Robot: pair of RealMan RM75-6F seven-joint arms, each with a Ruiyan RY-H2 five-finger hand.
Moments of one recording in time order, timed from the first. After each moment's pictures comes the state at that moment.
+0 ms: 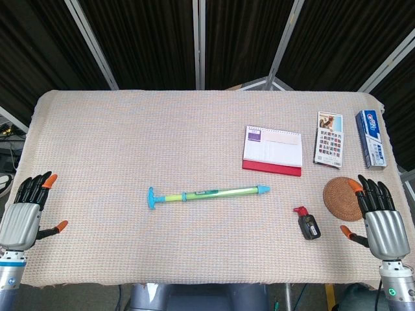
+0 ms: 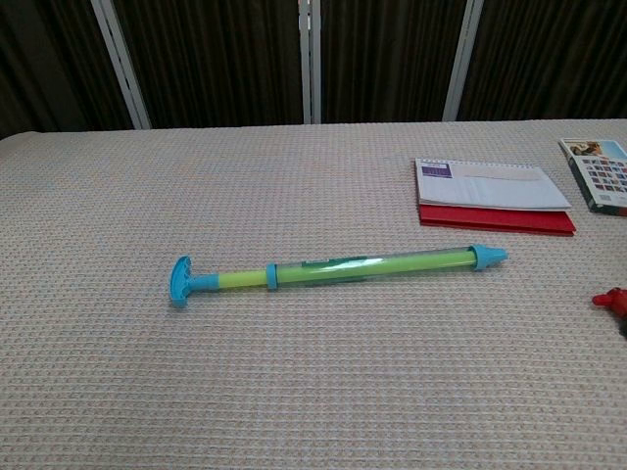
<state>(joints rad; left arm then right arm) -0.17 -1.19 0.02 -1.67 1.48 1.53 0.08 0.15 -1.17 -0.01 -1.57 -1.55 1.64 -0.05</state>
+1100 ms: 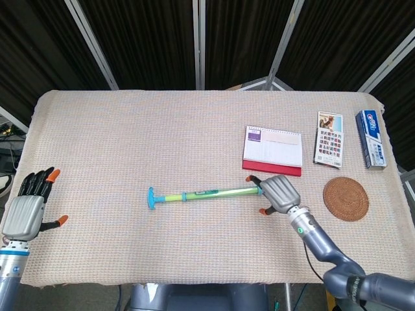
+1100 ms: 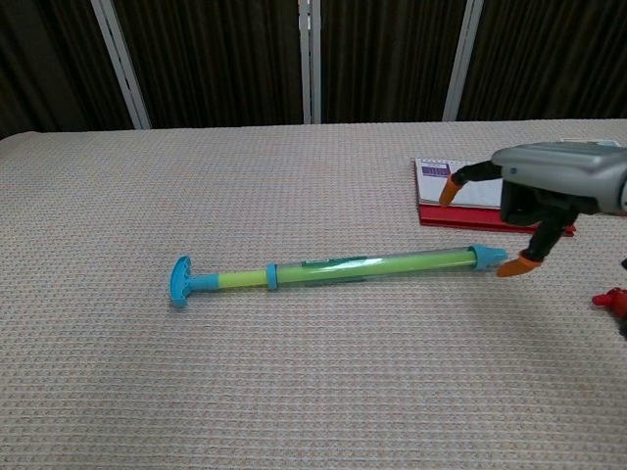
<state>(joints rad) -0.19 -1.20 -0.04 -1.63 1.41 1.41 0.11 0.64 -1.39 0.16 -1.57 -1.27 0.89 -0.25</state>
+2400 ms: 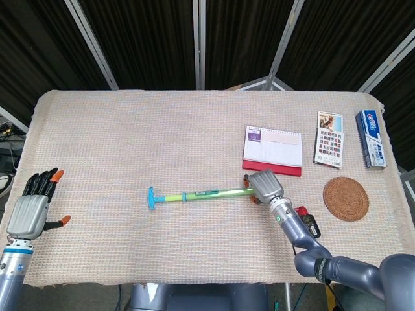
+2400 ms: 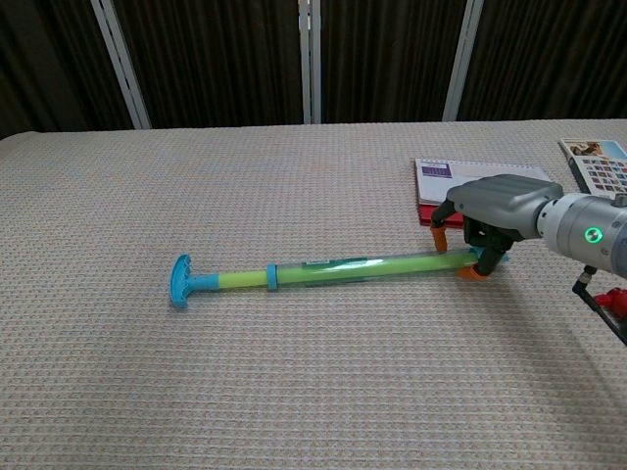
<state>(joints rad) -0.20 -1.22 -0.06 -1.62 1.40 1.37 0.13 0.75 -1.63 0.16 -1.27 -1.10 0.85 -0.40</state>
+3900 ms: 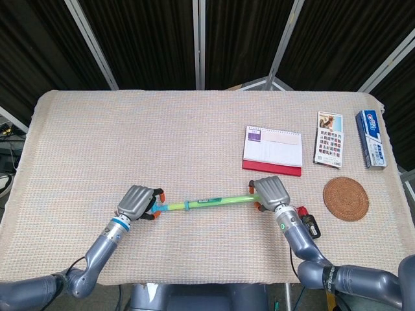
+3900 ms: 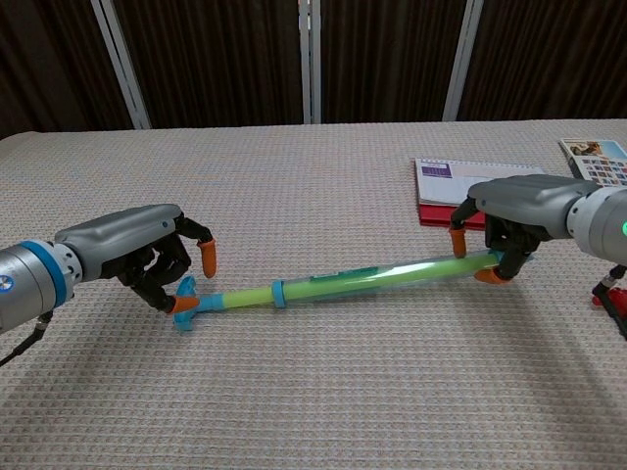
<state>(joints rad) -0.58 -1.65 -0.16 -1.48 1.20 0.92 0.26 0.74 -1.51 0.13 -1.56 -0.85 0.95 -0.58</state>
